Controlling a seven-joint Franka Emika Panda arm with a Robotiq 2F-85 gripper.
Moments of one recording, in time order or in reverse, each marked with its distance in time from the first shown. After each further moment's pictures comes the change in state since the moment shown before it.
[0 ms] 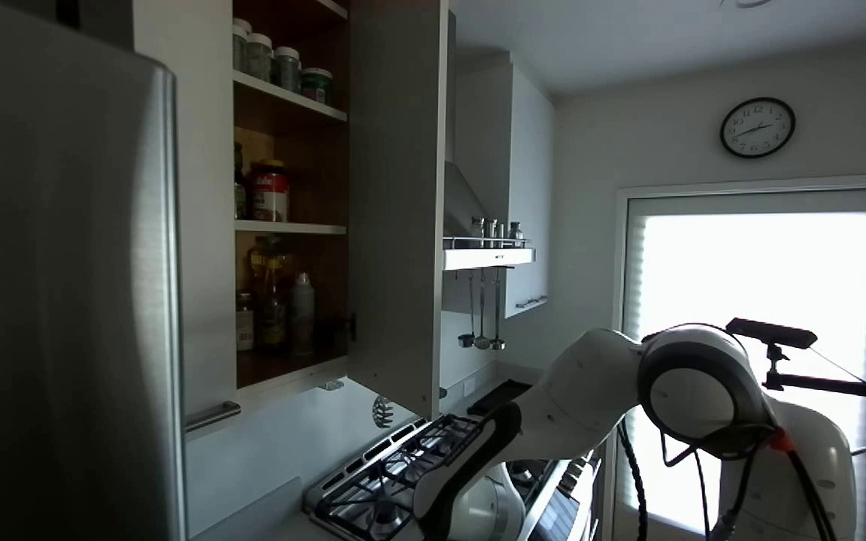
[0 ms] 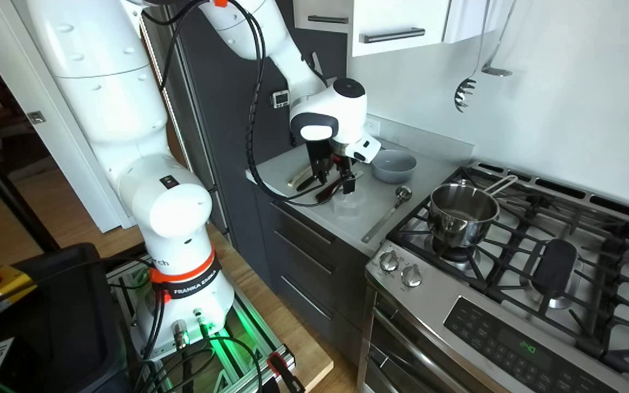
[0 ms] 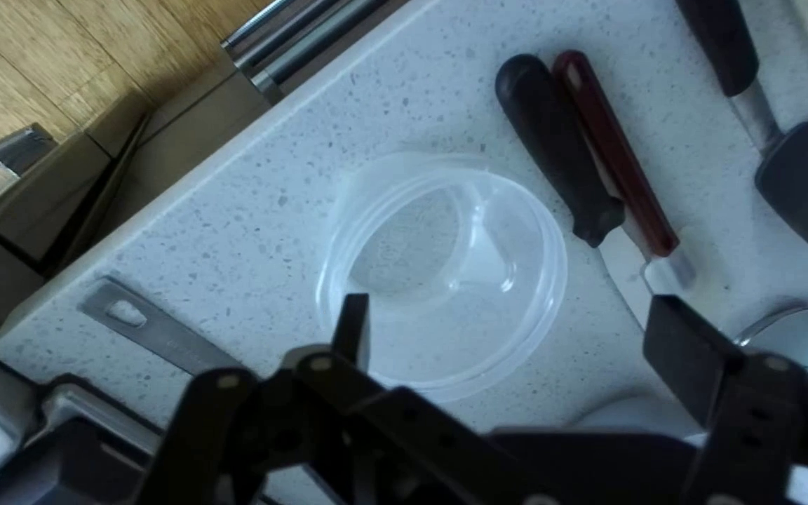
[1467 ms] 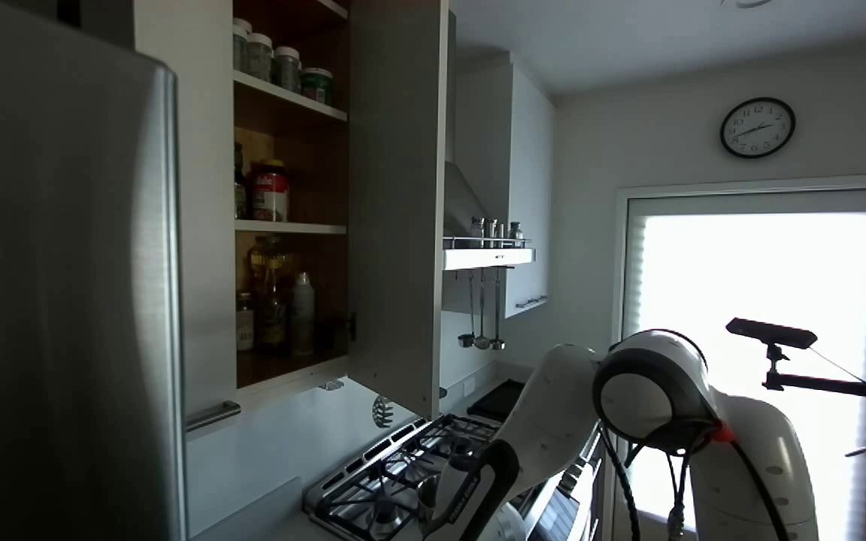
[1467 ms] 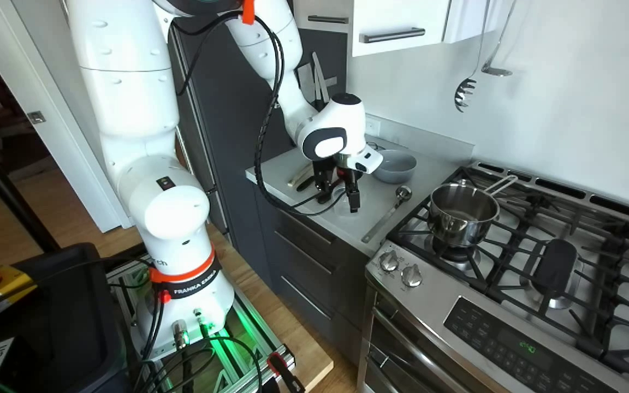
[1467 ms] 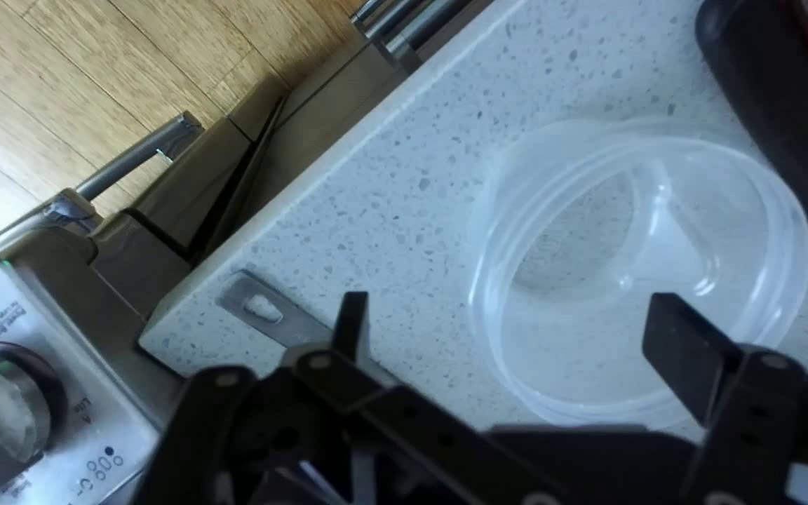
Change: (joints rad) arm -0.056 0.145 0.014 0.005 -0.477 0.136 0.471
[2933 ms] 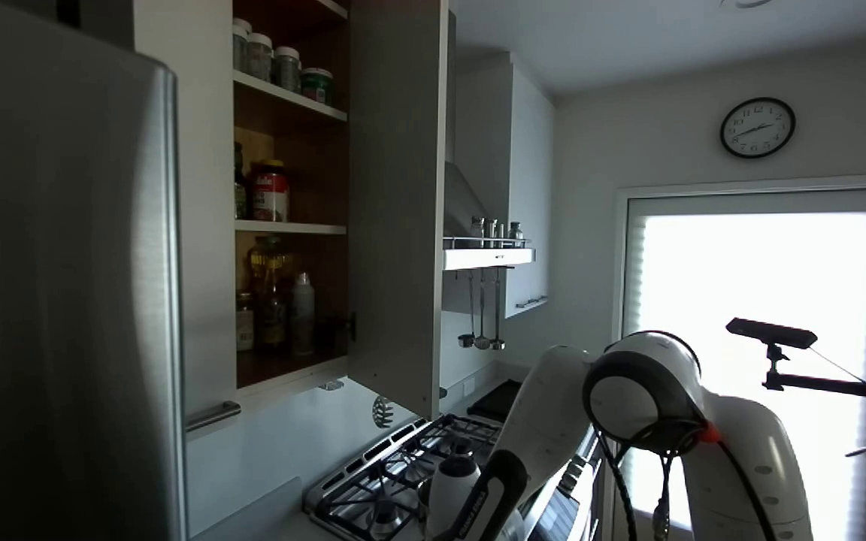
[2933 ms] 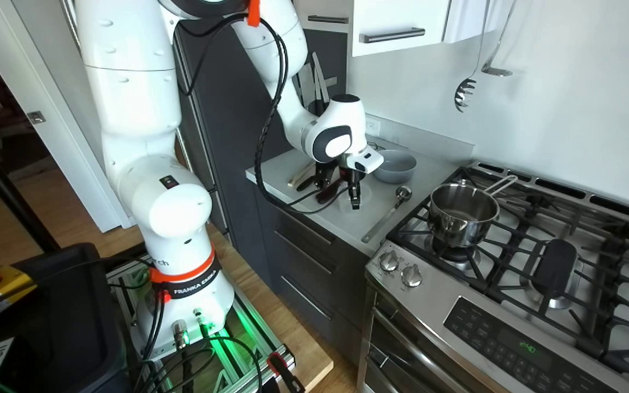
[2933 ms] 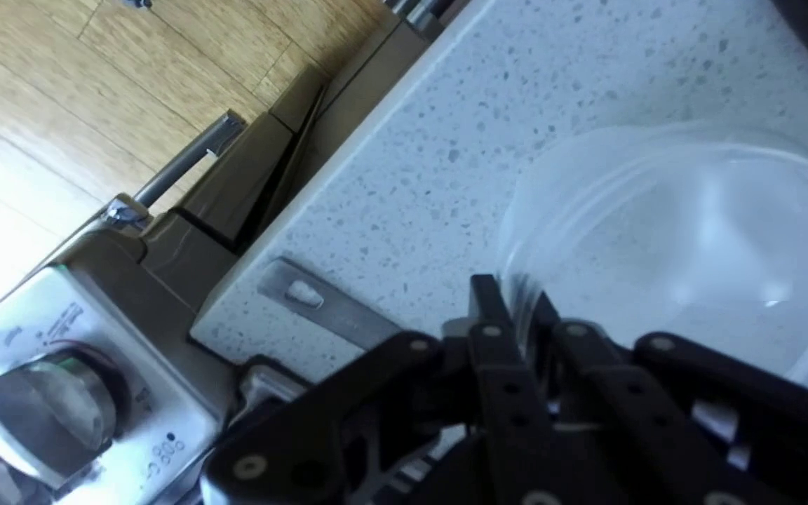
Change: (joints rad) arm 0.052 0.027 -0.086 0.024 -0.270 -0.005 0.338
